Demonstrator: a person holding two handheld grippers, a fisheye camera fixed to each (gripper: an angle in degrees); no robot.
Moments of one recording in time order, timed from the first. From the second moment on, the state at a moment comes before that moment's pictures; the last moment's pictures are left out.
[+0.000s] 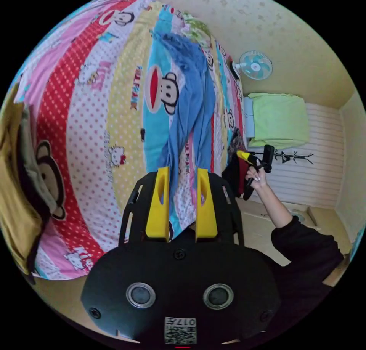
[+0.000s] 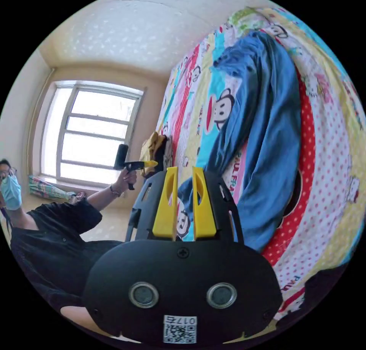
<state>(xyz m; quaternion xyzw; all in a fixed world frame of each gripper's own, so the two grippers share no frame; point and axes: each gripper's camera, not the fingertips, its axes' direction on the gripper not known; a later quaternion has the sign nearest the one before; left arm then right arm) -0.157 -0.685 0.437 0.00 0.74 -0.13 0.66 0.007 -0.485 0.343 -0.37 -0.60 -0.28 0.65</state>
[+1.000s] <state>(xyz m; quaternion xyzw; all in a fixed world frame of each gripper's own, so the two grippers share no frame) -0.176 -0.349 0.701 -0.12 0.82 -0.32 0.46 0.156 -0.233 0.299 -0.42 -0.59 -0.14 0.68</state>
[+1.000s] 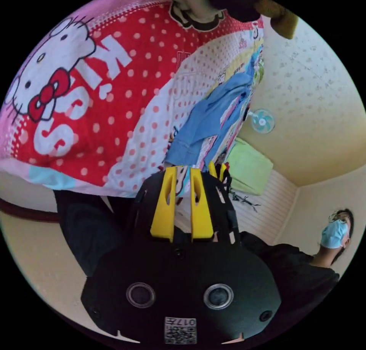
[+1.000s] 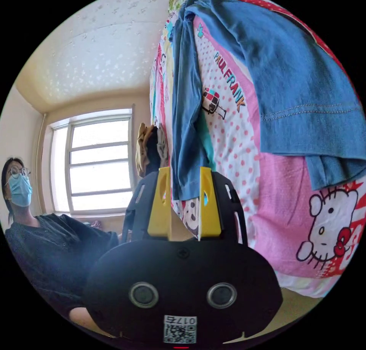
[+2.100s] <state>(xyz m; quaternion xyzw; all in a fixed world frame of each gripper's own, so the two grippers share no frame) -0.142 -0.230 0.683 -0.10 0.70 -0.18 0.68 0.294 -0.246 0.113 -0.37 -0.41 -0.34 0.76</state>
